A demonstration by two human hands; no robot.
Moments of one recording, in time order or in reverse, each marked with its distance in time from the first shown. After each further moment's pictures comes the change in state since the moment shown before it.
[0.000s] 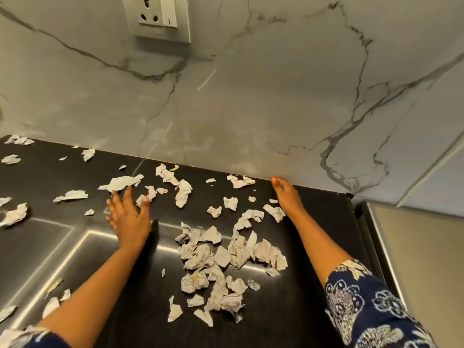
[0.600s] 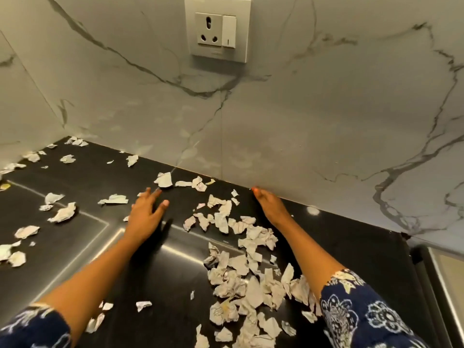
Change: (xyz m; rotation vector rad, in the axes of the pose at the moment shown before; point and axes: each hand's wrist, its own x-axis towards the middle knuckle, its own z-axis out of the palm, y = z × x) left_hand 0.077 -0.044 -0.031 0.119 -0.191 0.193; right_hand 0.034 -0.064 0.101 -0.045 -0.361 -0.223
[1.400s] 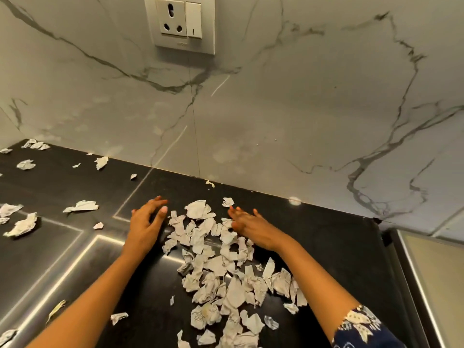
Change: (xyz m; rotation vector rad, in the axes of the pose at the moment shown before) left_hand -0.017 0.043 0.039 -0.265 0.002 0.139; right_hand -0.051 0.019 -0.009 -0.488 -0.345 -0.134
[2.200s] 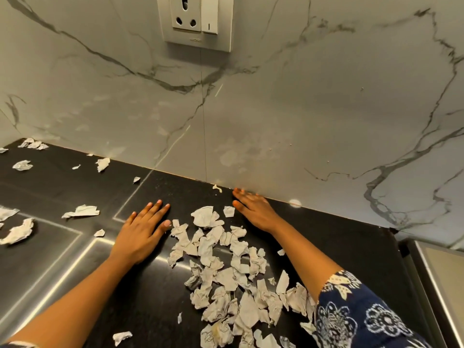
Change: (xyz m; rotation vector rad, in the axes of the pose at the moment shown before) left_hand 0.008 -0.022 -0.024 0.535 -0.337 0.076; right_hand 0.063 0.000 -0.017 -0.062 0.111 0.064
